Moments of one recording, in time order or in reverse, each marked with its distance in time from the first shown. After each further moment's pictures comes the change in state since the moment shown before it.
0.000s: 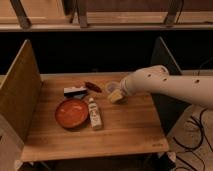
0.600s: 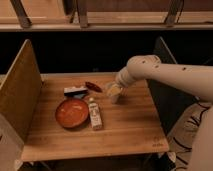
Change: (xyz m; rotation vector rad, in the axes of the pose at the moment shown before) arm -0.028 -0.021 0.039 -0.112 0.047 -0.194
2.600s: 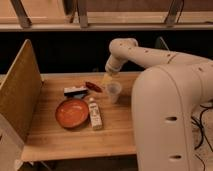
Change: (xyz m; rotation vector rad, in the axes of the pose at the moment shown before) arm -0.044 -0.044 0.088 -0.139 0.154 -0.134
